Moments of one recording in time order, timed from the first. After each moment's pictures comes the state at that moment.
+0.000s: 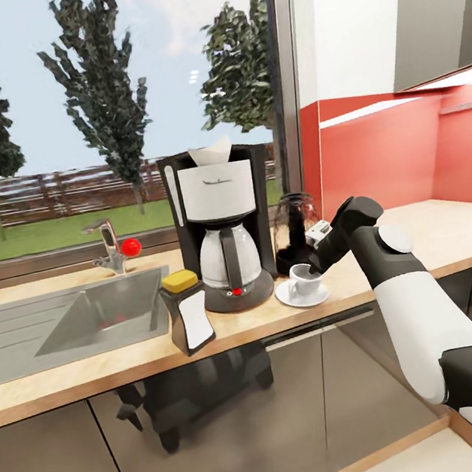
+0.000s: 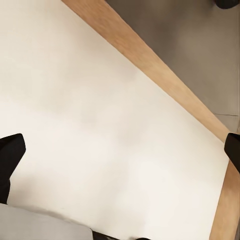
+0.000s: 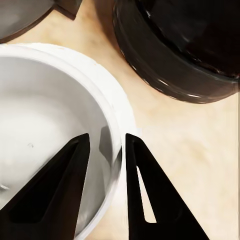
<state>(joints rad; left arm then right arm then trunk) -0.08 0.25 0.15 -0.03 0.74 0.07 -0.76 -1.15 0.02 -0.02 -1.00 1.32 0.96 1.44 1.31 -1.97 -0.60</state>
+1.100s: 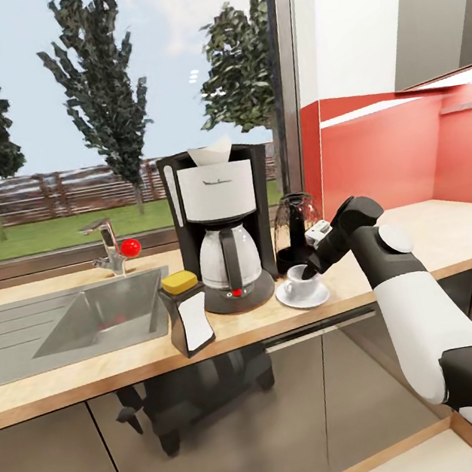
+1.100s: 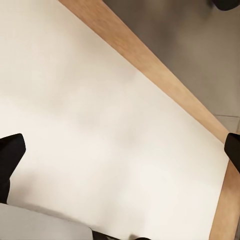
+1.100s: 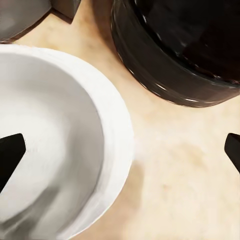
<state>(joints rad) -0.08 0.25 0.15 -0.03 0.74 0.07 -0.76 -1.15 0.02 -0.02 -1.00 1.32 0.96 1.44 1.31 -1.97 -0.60</state>
